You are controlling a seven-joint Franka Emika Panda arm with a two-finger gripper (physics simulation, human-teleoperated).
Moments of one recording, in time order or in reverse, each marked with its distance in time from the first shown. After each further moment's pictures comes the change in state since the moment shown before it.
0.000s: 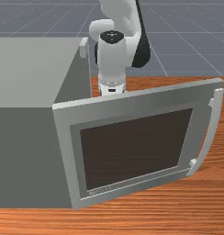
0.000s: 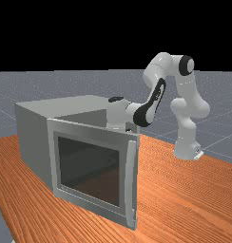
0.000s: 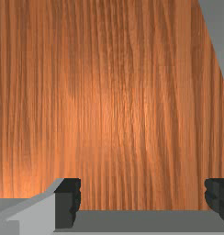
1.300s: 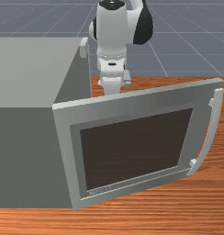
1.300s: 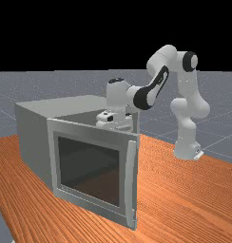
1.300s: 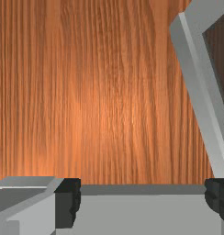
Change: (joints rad) arm -0.001 -0.114 0.001 0.051 0.000 -0.140 -0.008
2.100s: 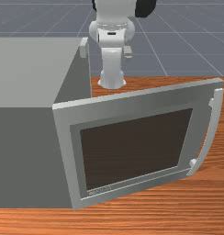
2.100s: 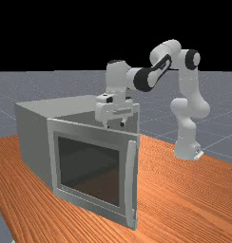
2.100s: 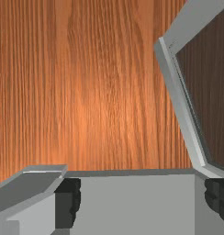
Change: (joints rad) arm 0.002 -0.077 -0.002 0.104 0.000 -0.177 0.020
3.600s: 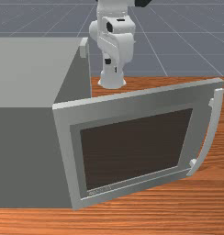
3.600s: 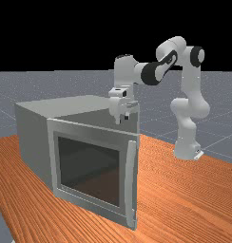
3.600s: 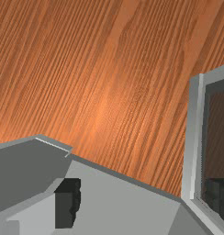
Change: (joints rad) arm -0.009 -0.150 0.011 -0.140 0.014 -0.009 -0.412
